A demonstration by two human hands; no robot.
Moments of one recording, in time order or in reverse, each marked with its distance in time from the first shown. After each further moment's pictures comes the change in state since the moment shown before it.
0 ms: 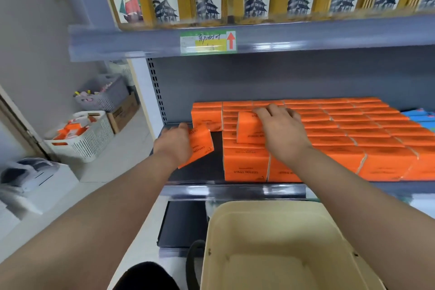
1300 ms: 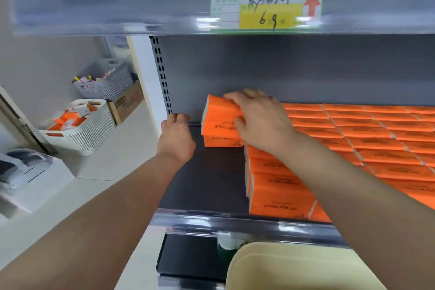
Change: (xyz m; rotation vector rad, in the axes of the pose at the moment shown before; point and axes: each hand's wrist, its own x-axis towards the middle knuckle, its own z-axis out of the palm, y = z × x) left_hand 0.111 -0.040 0.079 -0.276 0.078 -0.108; right_hand 0.121 -0.057 0.081 0.207 -0.051 -0.181
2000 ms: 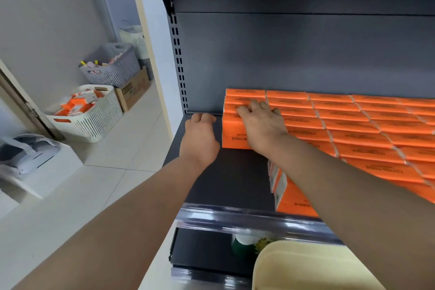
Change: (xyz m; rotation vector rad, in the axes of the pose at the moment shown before) left_hand -0.003 -0.032 0.014 -0.100 -0.042 0.053; right_hand 0.034 -0.035 0.090 -0.218 -0.272 0.093
